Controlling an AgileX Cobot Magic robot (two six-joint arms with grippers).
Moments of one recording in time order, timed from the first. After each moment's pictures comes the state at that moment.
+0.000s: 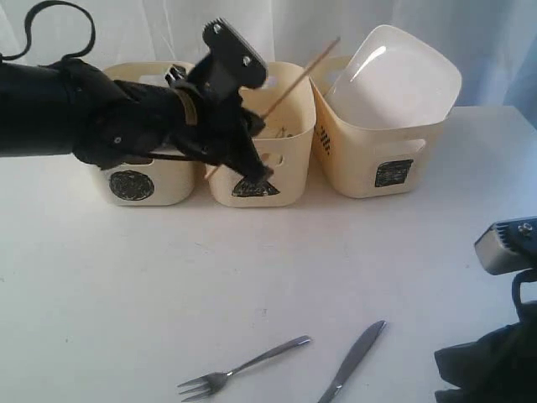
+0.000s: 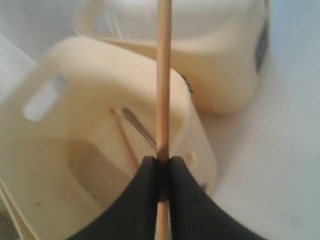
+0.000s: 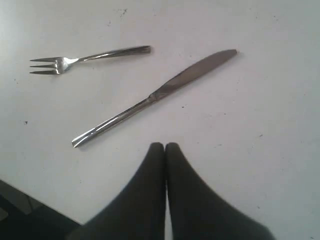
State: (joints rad) left arm -0.67 1.69 -1.17 0.26 -0.01 0.16; right arm 0.61 0.74 -0.46 0.15 0.71 0.17
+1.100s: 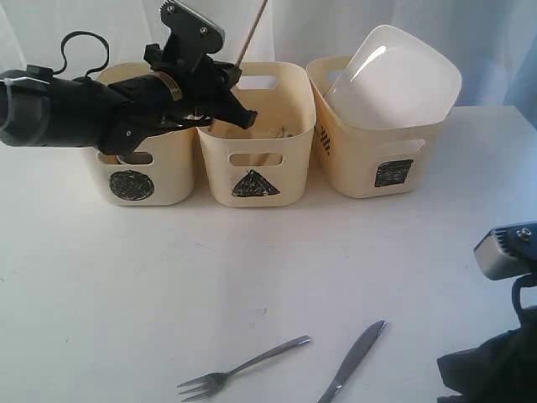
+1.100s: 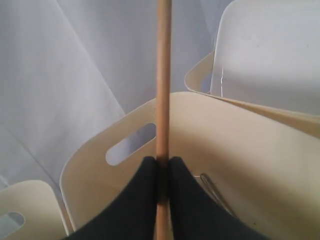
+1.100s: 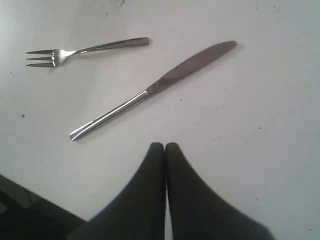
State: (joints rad) left arm -0.50 1.94 -1.33 0.20 -0.39 0.11; right arm 0.61 0.74 -0.46 0.15 0.73 0.17
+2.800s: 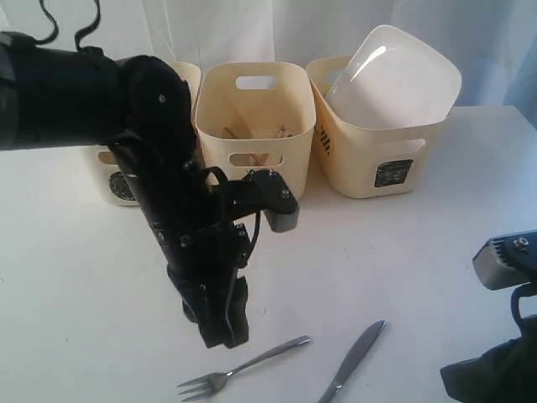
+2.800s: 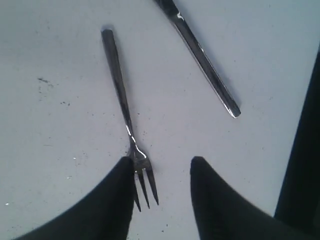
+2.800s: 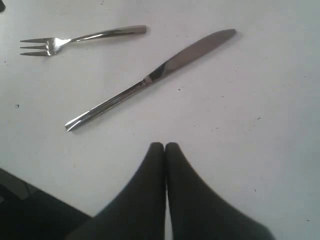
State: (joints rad) left arm -0.77 1.73 -1.28 -0.39 1.11 0.77; right arm 0.61 0.74 -0.45 0.15 0.75 0.16
